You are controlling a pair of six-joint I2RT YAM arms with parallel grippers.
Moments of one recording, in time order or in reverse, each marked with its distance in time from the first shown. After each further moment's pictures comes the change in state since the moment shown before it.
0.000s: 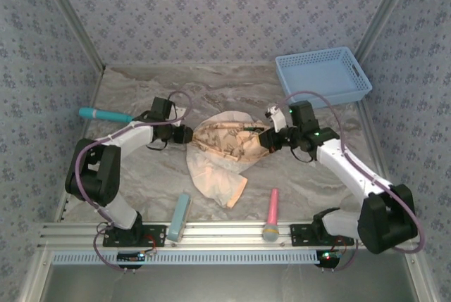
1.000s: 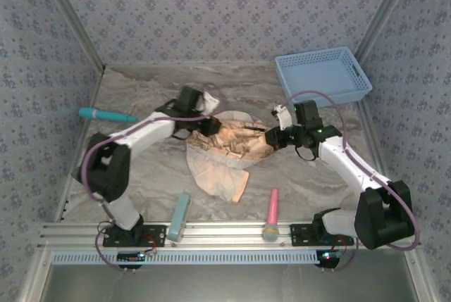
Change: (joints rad) left arm -0.182 0.028 0.232 -0.006 0.156 0.084; right arm -0.095 -0.007 0.014 -0.034 0.042 0.006
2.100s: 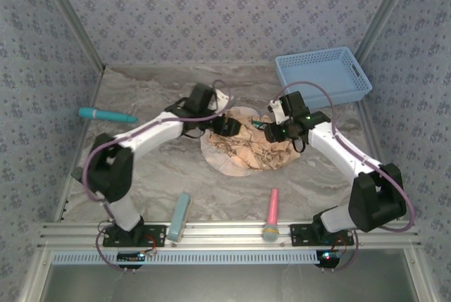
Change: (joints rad) left arm -0.151 0.112 0.108 0.024 -0.013 -0.150; right arm 0.103 0.157 0.181 -0.174 0.412 0.001
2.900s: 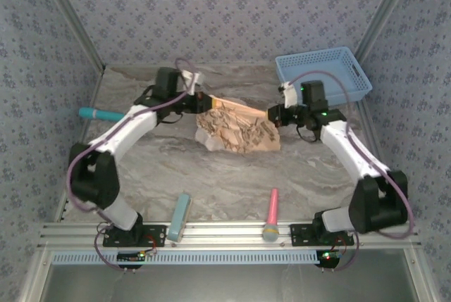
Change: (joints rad) left arm 0.270 -0.205 -0.044 0.080 0.219 -0.175; right arm -0.177 -0.082 0.022 0.240 -0.484 0.093
